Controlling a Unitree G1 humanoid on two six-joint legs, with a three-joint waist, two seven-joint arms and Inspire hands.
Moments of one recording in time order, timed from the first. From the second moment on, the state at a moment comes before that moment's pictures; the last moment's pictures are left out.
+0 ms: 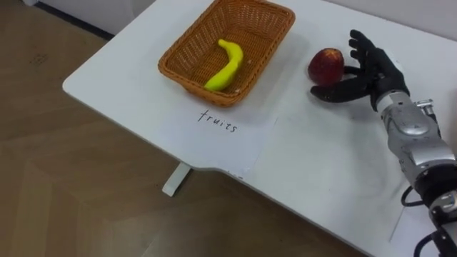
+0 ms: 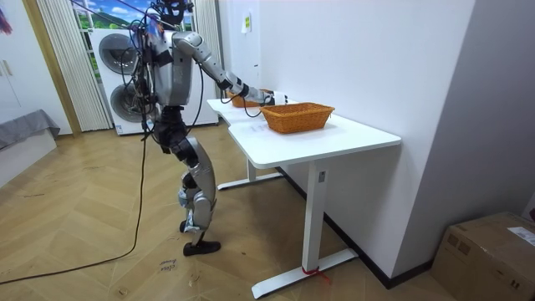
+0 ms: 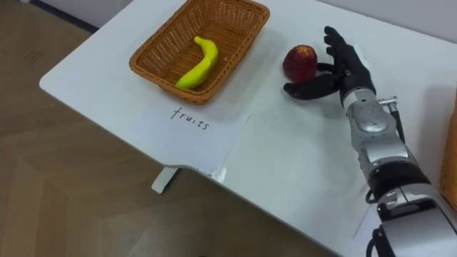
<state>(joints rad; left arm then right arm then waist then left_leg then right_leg) 0.18 0.33 -0.26 0.88 0.19 0.06 0.04 -0.67 -0.50 0.30 1.00 0.26 -0.23 -0.04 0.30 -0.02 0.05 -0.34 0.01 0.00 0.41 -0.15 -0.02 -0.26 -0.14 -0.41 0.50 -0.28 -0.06</state>
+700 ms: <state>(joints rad) 0.17 0.33 -0.26 0.88 0.19 0.03 0.05 -0.67 -0.48 0.40 0.97 0.17 -0.23 -0.04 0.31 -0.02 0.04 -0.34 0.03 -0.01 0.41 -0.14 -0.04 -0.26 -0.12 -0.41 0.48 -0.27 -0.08</state>
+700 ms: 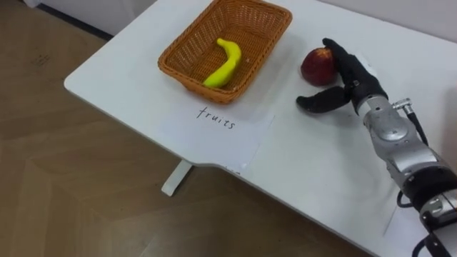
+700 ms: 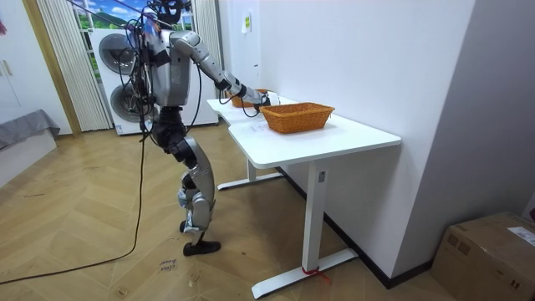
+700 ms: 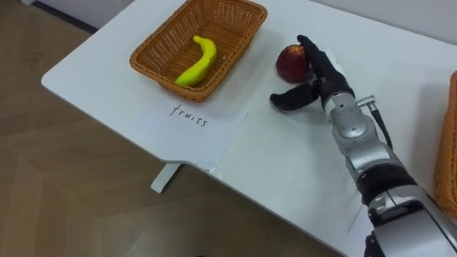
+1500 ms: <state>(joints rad) 0.17 0.33 -0.26 0.90 0.19 0.02 0.06 -0.68 -0.51 0.40 0.97 0.13 -0.23 -0.10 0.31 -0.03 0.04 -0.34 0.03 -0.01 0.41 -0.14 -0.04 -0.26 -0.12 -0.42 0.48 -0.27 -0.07</state>
